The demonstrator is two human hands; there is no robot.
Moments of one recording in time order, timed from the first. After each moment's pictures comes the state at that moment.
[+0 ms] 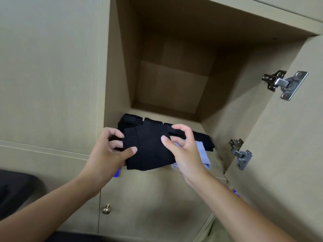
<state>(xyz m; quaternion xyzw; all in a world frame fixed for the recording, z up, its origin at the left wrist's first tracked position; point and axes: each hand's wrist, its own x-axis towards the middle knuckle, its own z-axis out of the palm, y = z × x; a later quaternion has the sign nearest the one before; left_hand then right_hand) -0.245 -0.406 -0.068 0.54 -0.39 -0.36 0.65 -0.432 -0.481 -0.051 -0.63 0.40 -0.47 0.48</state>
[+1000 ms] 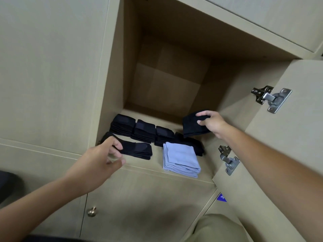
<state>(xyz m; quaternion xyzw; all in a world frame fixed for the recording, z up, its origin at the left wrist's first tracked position) -0.214 -0.410 -0.093 0.64 -0.61 -0.21 0.43 -0.523 -0.658 0.029 -0.68 0.58 -0.36 0.26</state>
